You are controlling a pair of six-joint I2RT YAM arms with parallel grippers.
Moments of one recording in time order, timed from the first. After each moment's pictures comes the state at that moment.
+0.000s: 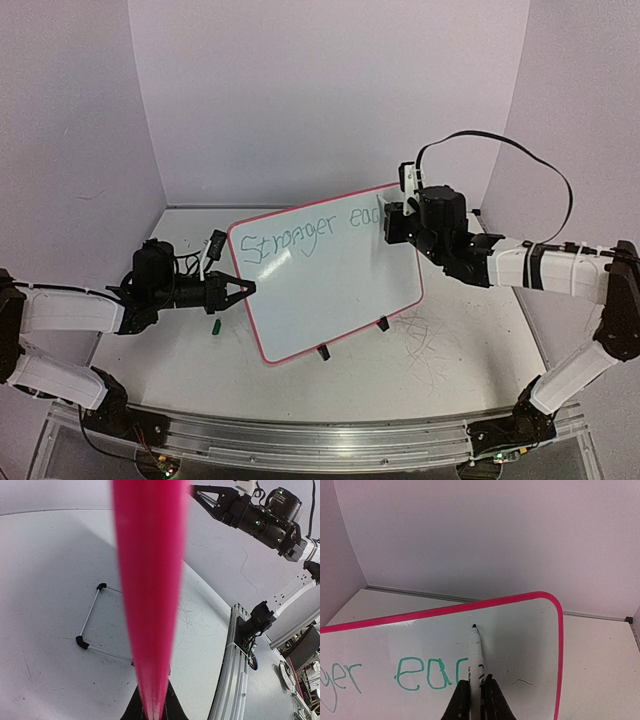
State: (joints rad) left arm -0.54 1.24 0.46 0.51 0.66 -0.39; right arm 0.72 1.51 1.04 0.23 0.40 0.17
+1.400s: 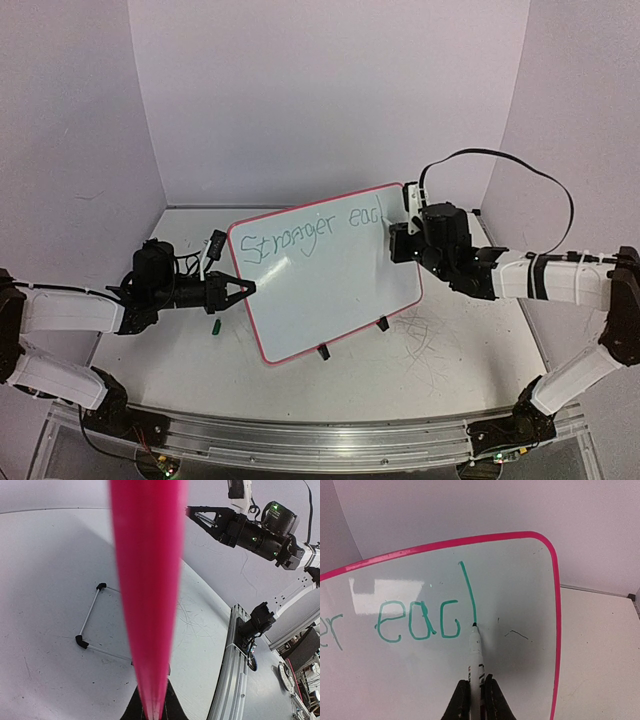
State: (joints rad) left arm -0.54 1.24 0.46 0.50 0.66 -0.40; right arm 0.72 1.47 0.92 0.20 0.38 0.21
